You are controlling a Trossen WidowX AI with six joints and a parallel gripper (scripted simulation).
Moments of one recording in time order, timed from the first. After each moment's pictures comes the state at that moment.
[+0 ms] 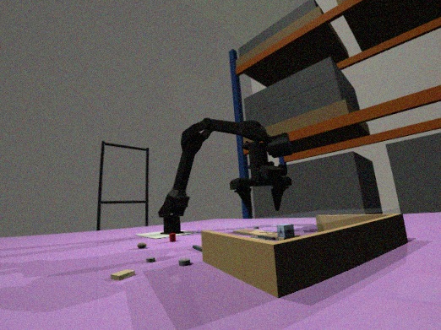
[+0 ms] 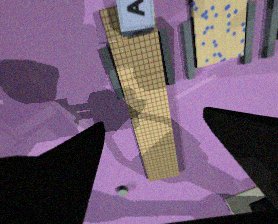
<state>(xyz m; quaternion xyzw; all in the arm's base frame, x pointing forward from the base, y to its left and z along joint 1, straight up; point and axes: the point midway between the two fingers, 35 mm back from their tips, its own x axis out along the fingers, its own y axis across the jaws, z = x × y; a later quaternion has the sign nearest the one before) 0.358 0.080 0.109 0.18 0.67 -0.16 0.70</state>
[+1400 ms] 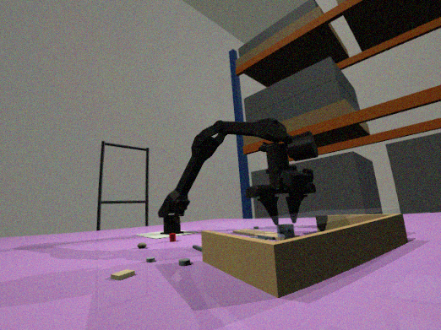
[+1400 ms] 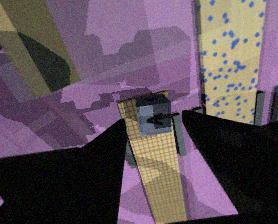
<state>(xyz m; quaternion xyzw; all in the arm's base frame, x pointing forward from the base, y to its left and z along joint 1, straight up) 0.441 0.042 0.082 0.17 0.67 -0.16 0.70</state>
